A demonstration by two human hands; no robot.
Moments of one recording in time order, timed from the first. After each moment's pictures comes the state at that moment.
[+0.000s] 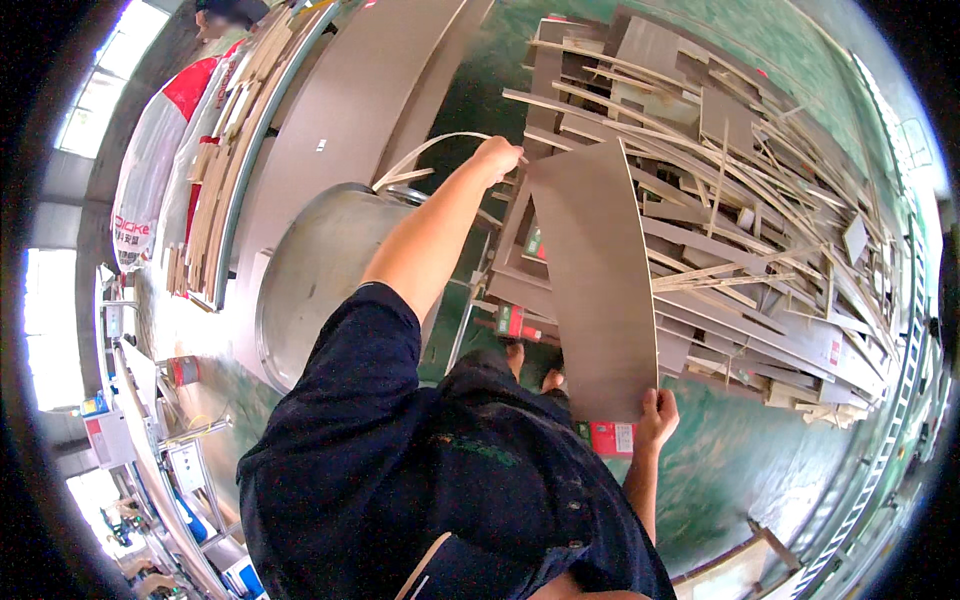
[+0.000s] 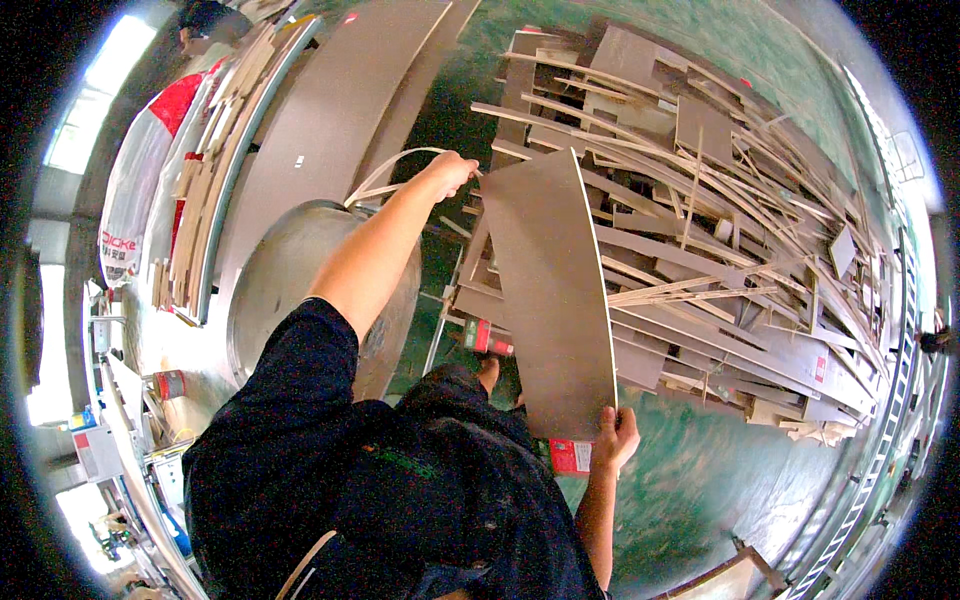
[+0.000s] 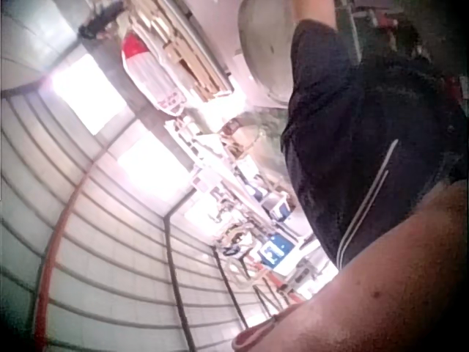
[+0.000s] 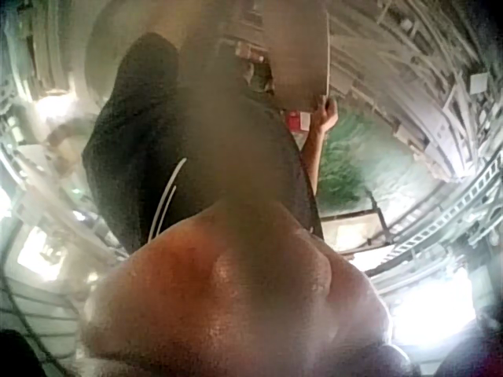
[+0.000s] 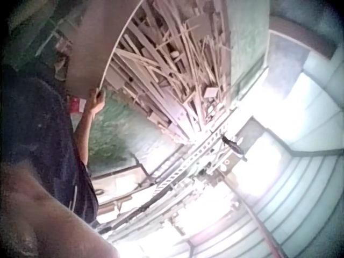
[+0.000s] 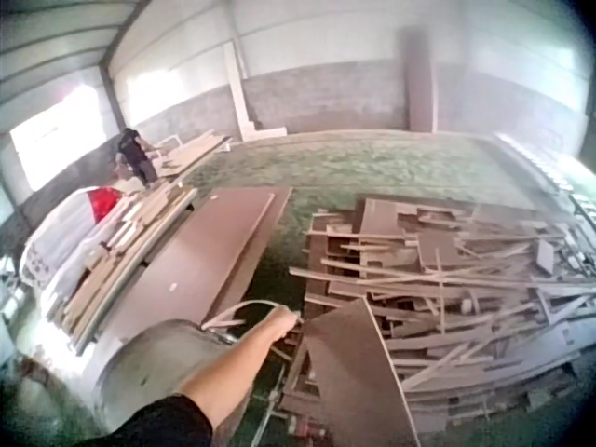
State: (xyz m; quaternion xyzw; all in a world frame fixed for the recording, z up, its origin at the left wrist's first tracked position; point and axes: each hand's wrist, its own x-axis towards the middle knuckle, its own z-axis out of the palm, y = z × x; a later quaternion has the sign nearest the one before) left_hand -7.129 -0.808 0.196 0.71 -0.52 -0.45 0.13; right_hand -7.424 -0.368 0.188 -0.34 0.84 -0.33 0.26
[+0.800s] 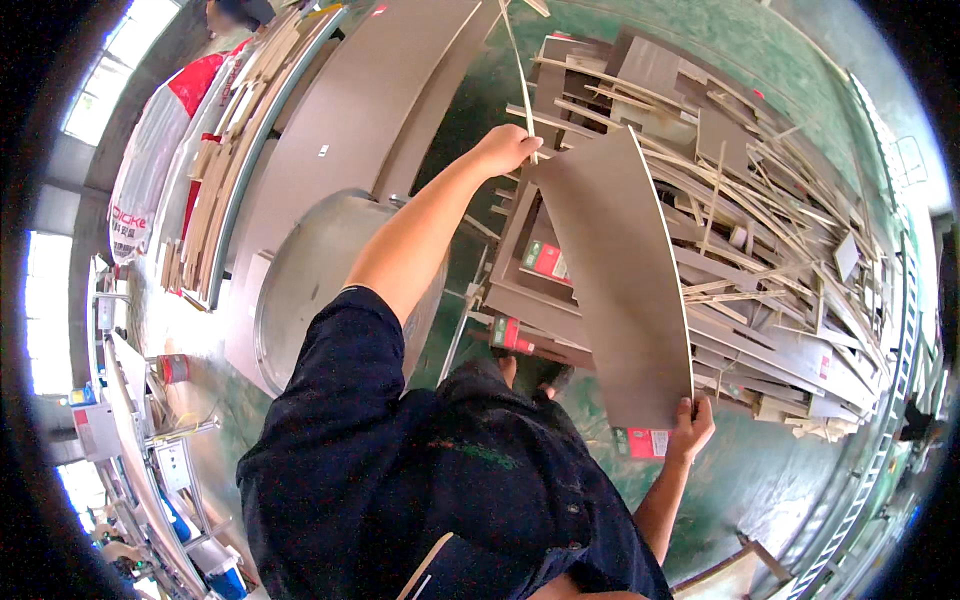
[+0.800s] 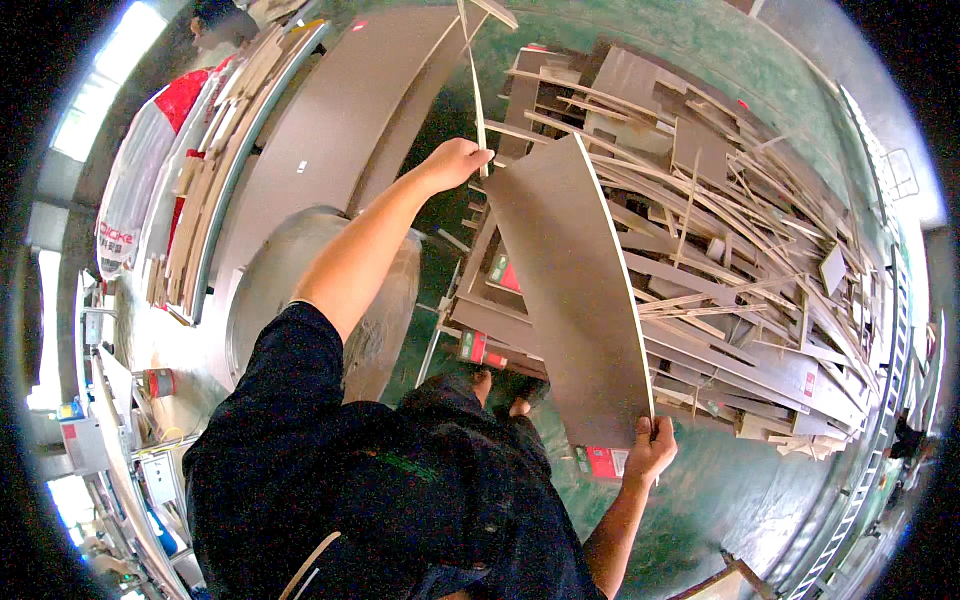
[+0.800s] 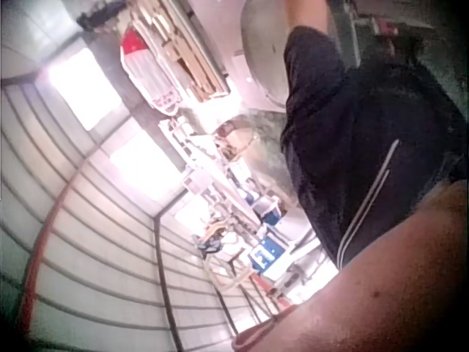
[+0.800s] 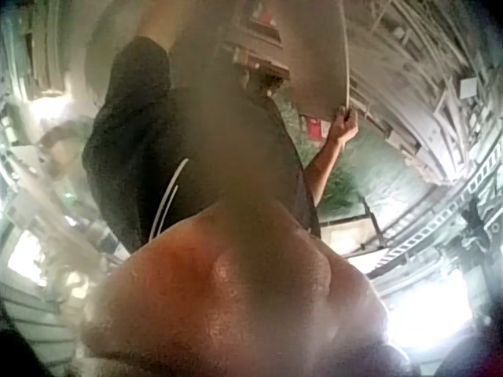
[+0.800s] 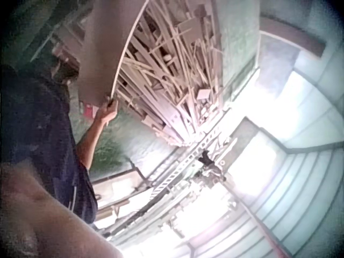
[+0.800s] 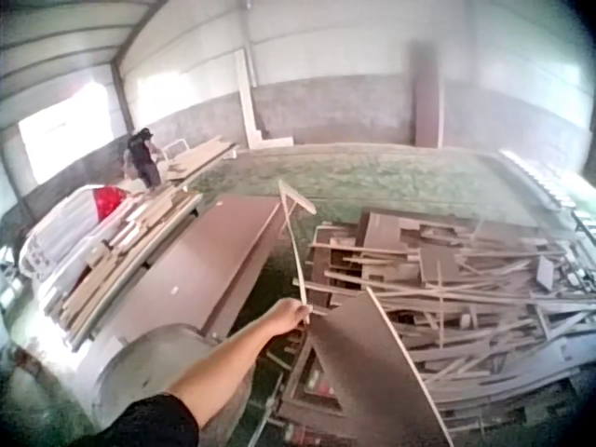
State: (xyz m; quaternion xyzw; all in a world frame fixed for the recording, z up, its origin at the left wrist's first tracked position) left_hand -7.118 -0.818 0.252 0.53 -0.79 -0.28 0.17; right_hand -7.470 -0.390 0.252 -0.42 0.81 -0.36 0.17
